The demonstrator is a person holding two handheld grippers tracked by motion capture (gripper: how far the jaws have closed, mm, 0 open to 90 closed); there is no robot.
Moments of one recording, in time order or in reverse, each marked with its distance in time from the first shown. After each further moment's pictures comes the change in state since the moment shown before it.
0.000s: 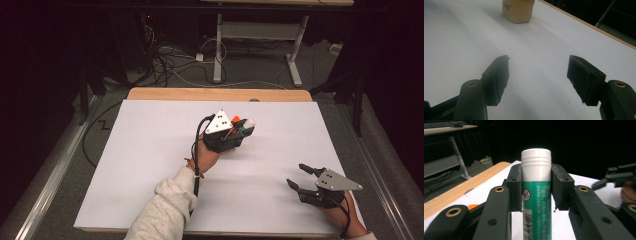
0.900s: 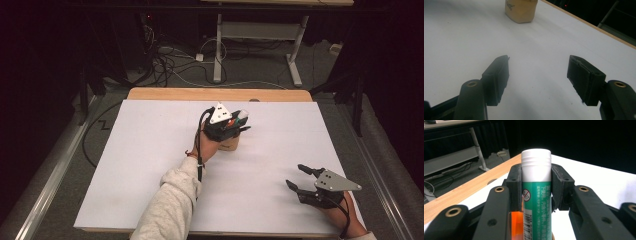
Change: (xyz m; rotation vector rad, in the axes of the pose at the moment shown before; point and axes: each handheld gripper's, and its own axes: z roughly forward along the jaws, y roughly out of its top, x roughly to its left) left arm 0.034 -0.018 0.027 0.043 0.112 -0.022; right arm 0.001 0.000 0.001 -0.002 0.012 -0.011
